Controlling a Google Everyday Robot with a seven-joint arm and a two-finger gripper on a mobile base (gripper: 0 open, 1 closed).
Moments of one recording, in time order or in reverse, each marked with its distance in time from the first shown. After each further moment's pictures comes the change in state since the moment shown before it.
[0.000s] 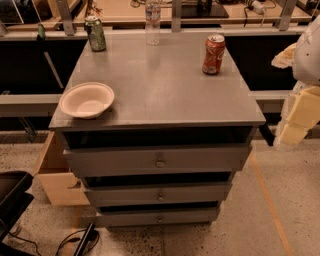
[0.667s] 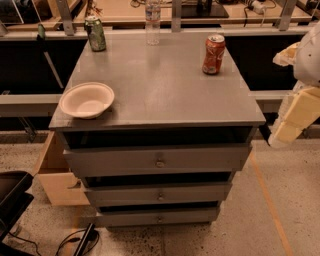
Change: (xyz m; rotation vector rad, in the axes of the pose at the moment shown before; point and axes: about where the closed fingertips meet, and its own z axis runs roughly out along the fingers) arm 0.001 -0.009 0.004 0.045 -0.063 0.033
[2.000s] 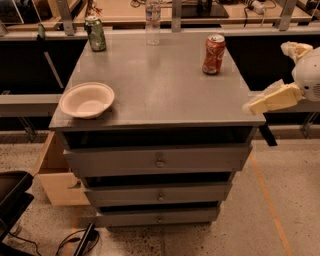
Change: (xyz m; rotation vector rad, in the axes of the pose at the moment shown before) arm -0.006 -0.092 0.041 0.290 -0.586 0.221
